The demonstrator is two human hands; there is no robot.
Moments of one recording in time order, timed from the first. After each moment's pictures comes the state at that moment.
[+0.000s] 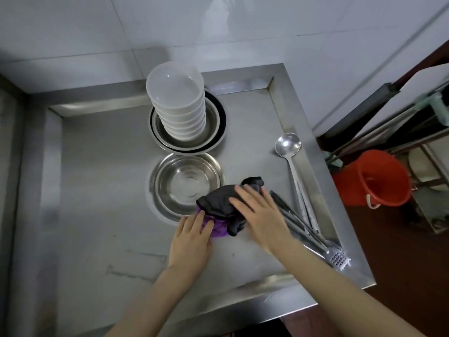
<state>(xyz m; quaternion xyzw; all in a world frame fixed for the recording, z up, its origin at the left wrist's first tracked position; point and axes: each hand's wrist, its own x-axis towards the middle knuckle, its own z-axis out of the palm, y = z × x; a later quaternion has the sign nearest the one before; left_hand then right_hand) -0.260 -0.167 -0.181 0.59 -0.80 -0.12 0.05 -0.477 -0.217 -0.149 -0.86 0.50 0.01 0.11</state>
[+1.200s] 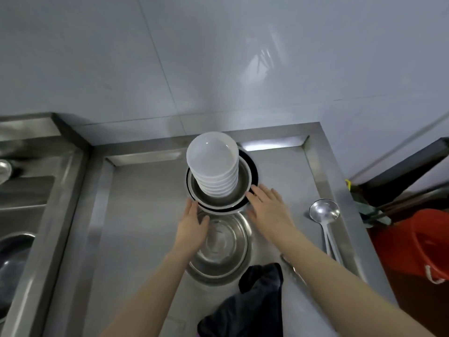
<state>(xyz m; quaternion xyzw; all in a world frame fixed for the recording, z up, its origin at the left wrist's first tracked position) -0.213 -0.333 -0.115 0.75 -0.48 -0.39 0.22 -0.425 -0.392 -0.133 -0.83 0.54 -0.03 0.15</state>
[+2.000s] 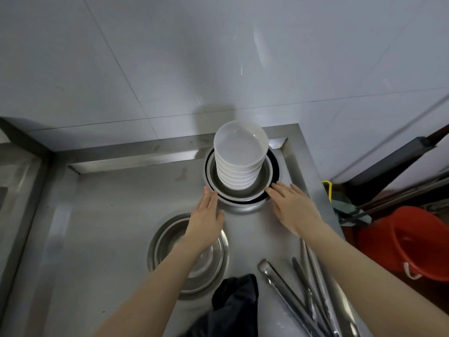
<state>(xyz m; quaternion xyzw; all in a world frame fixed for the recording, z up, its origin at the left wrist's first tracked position) -0.294 -0.389 -0.131 0.68 -0.64 -0.34 0.10 -0.545 -0.437 -0.152 -0.85 0.52 -0.07 0.01</state>
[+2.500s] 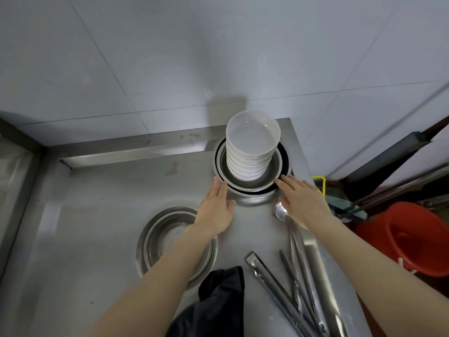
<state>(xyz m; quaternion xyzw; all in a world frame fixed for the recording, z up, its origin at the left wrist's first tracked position) -0.344 -0.405 -0.129 0.67 -0.65 -0.35 0.07 -0.594 -0.436 -0.152 -0.82 0.57 -0.04 0.03</state>
